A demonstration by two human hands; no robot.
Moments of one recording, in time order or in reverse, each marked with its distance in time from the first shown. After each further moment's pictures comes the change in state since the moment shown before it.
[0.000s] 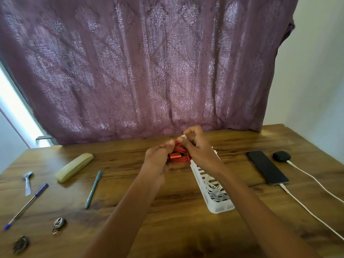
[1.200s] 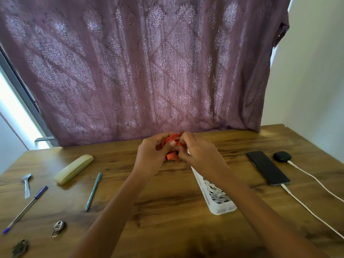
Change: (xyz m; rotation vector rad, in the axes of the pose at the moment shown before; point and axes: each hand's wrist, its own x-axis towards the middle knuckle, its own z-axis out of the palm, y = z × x) left_hand 0.005 0.015 -0.023 0.624 -0.131 0.529; right_hand -0.012 -0.022 0.001 -0.914 0.082 -0.448
